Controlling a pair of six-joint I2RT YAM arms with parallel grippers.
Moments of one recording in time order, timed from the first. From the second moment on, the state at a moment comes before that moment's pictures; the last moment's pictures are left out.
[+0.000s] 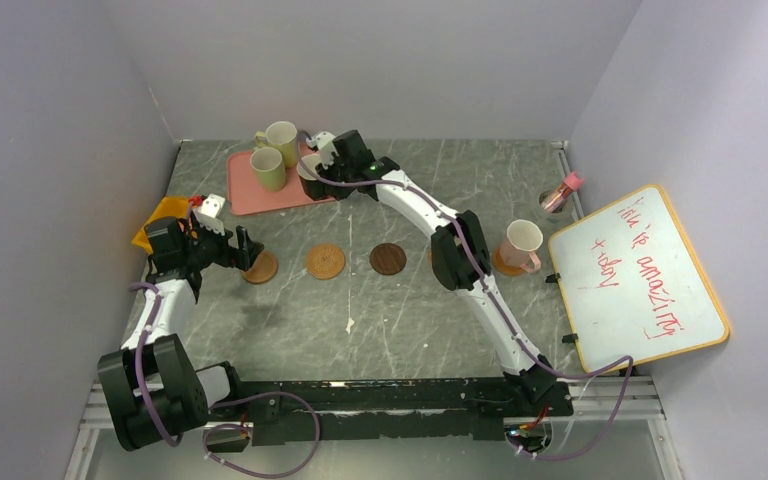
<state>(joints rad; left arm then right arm) 0.33 1.16 0.58 0.05 0.76 0.27 0.66 2.61 2.45 -0.50 -0.18 -0.15</state>
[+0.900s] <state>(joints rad) 0.33 1.16 0.58 0.05 0.79 0.27 0.63 1.90 1.74 -0.42 -0.25 -0.18</state>
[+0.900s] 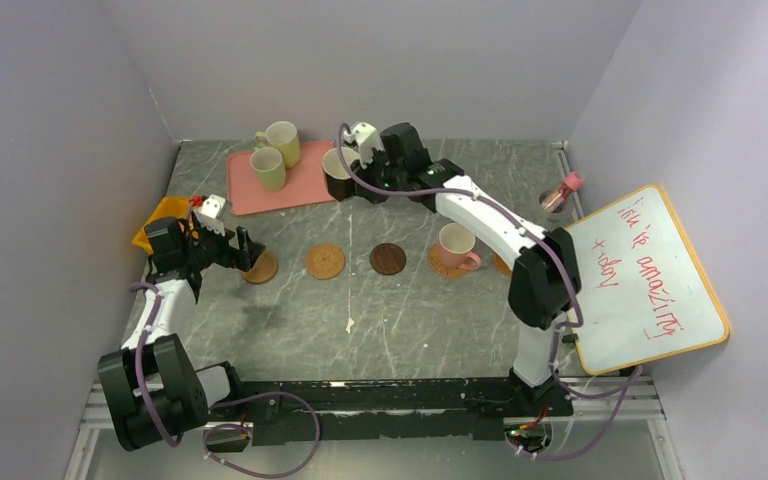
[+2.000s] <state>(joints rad) 0.33 1.18 0.58 0.05 0.82 0.28 0.60 1.44 0.99 -0.08 -0.18 -0.17</state>
